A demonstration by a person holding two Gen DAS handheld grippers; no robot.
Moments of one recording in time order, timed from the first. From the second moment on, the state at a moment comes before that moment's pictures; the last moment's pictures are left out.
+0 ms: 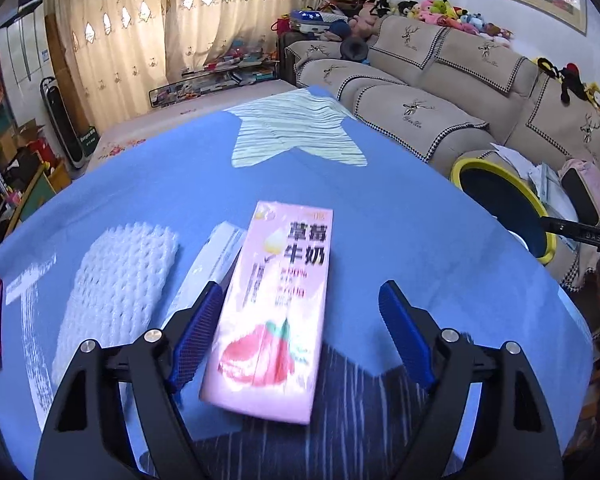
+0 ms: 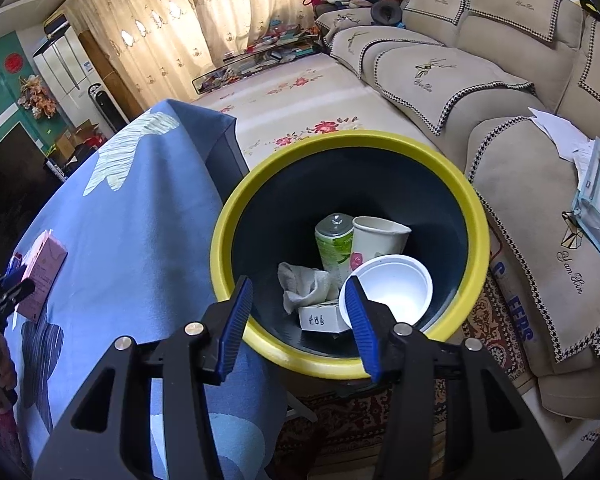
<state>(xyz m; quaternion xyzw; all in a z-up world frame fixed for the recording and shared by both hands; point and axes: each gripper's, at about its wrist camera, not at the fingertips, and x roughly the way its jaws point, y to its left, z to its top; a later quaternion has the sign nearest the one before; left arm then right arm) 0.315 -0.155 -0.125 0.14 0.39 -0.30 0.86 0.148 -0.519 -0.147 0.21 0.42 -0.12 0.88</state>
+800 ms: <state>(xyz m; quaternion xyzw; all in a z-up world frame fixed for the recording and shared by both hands) 0.284 -0.244 -0.097 0.18 0.38 -0.33 0.85 0.115 -0.552 -0.143 0.24 0.39 -0.13 0.88</state>
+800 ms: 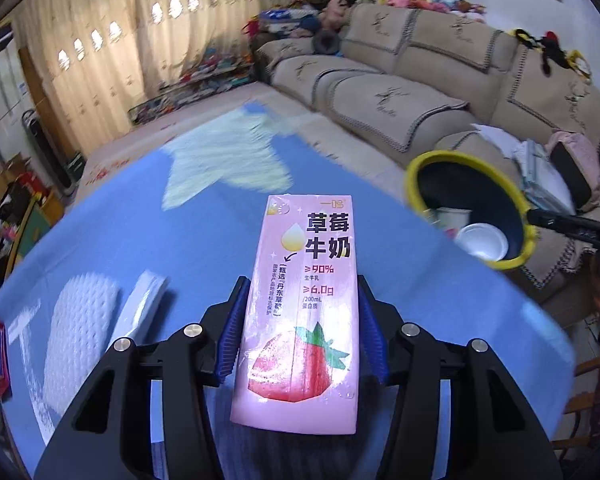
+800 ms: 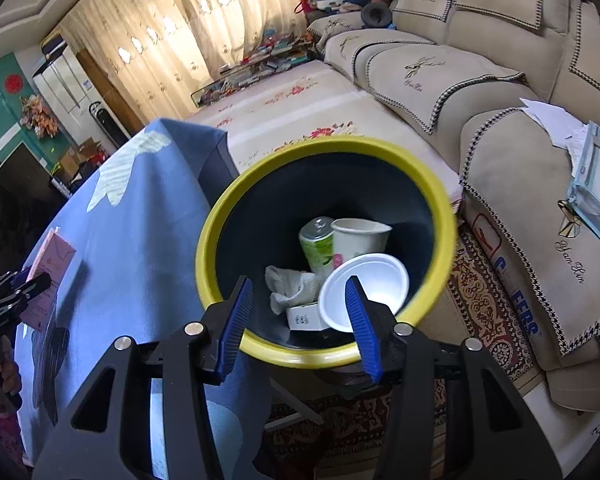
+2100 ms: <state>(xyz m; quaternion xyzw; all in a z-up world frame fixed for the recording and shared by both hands) 0.255 -0.414 -0.072 0.14 0.35 -0.41 0.83 0.053 -0.619 -0.148 0.24 0.38 -0.19 0.87</state>
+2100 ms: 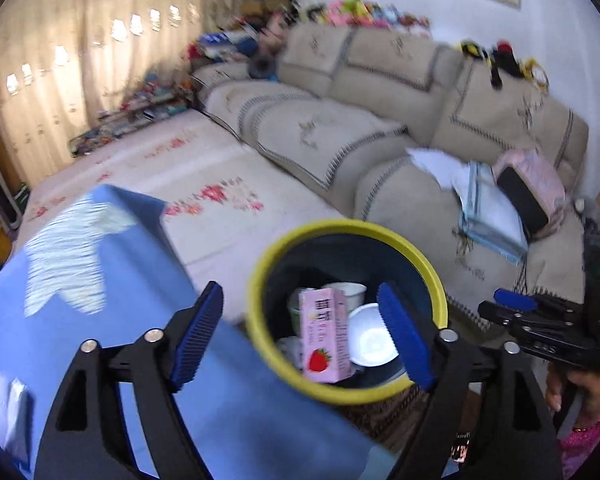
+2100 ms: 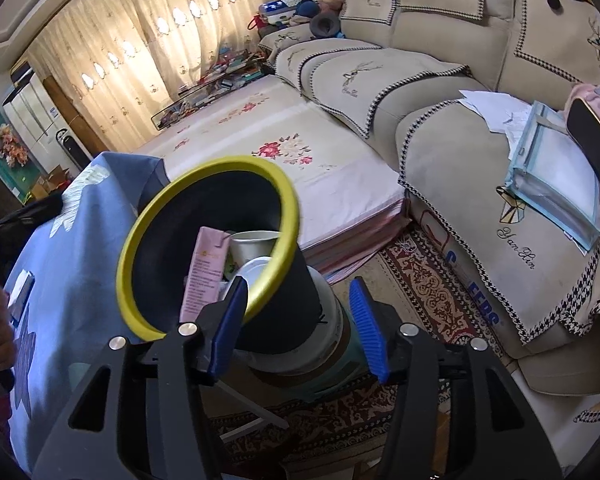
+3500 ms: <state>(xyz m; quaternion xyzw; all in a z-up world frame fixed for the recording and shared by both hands) 0.297 0.111 -0.105 -0.10 0.26 0.07 0.96 0.329 -0.191 -0.107 0.09 0.47 0.09 0.87</state>
